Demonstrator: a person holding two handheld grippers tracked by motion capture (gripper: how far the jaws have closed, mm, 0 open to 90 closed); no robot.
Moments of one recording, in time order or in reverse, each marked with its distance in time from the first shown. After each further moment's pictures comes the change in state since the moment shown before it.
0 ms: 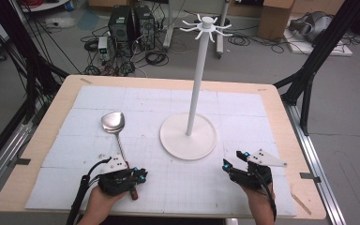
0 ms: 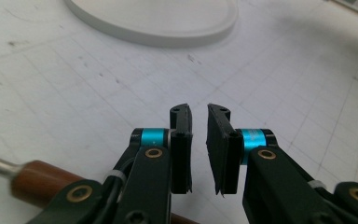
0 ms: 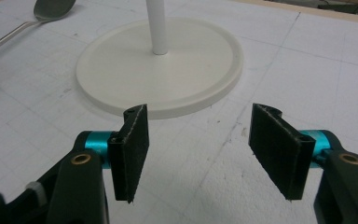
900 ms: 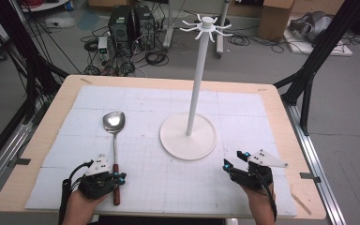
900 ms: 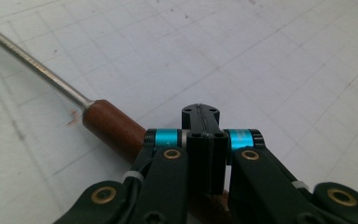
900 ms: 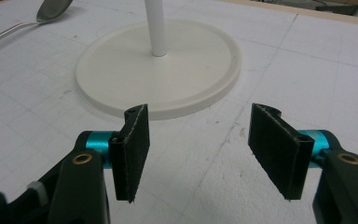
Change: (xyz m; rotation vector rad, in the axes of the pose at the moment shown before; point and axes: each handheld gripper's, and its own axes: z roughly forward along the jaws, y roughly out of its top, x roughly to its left) left arm 0.020 -0.015 -0.044 0.138 0.178 -0.024; right arm 0.000 0.000 -0.002 -0.002 -0.004 -0.003
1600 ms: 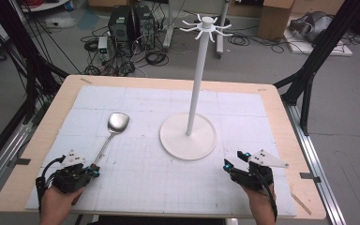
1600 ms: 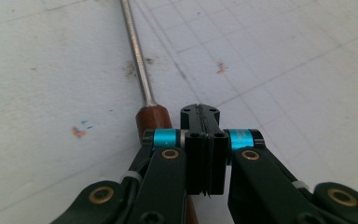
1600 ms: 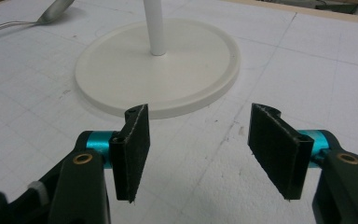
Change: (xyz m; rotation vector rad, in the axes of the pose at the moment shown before) left arm 0.055 -0.015 -0.032 0.033 0.183 -0.119; right arm -0.001 -0.001 -0.001 0.003 -0.003 0.009
